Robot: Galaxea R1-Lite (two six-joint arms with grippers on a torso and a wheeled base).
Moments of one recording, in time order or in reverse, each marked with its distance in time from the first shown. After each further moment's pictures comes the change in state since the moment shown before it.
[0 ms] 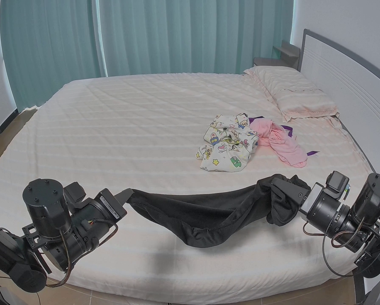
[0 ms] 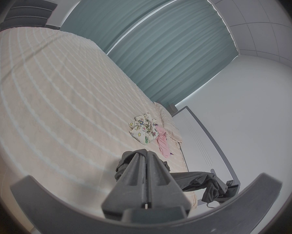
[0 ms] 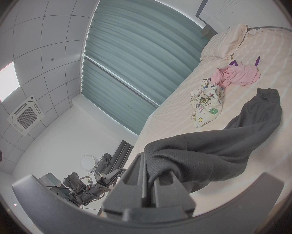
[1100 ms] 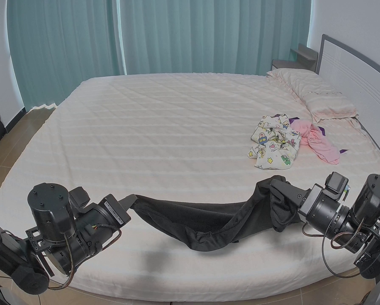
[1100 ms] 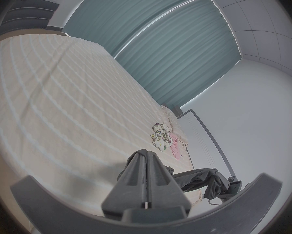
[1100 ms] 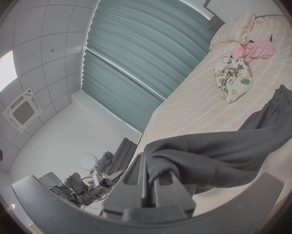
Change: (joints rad) left arm -0.020 0.018 0.011 0.000 -0.003 -0.006; right arm 0.008 0.001 0.001 0.000 0.002 0.001
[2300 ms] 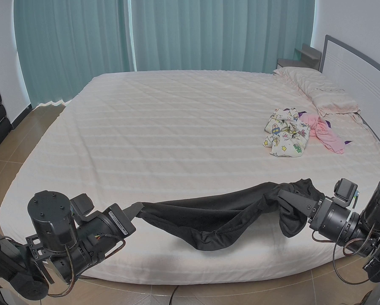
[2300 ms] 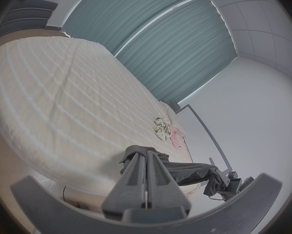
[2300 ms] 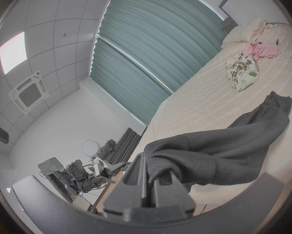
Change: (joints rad) left arm -0.061 -0.014 0.025 0.000 0.003 0.006; right arm -0.027 -0.071 0.085 0.000 0.089 -0.100
